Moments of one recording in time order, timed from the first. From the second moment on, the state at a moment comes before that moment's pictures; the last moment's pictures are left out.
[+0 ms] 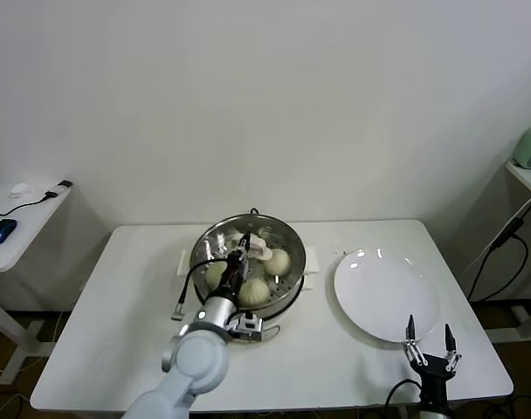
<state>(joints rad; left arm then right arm) 1.05 -1.24 0.00 -1.92 1.35 0.39 0.22 -1.52 1.36 0.59 1.49 0.41 0.73 0.04</state>
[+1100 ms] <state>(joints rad) 1.05 -1.26 -0.01 -1.87 1.32 0.40 0.16 -1.52 1.37 0.58 1.46 0.39 0.75 0.03</state>
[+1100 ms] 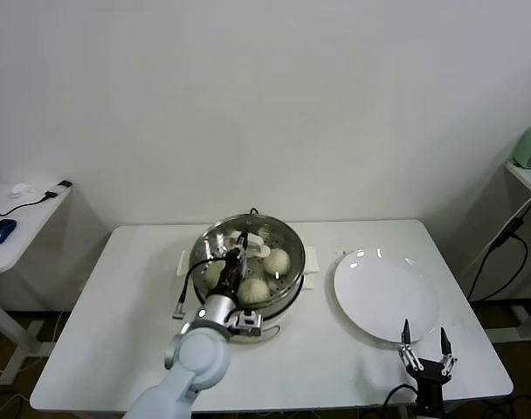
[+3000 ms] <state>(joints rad) 1.53 -1.25 -0.57 -2.06 0.11 0.14 -0.14 -1.48 1.27 0.52 1.61 0.39 0.46 0.14</state>
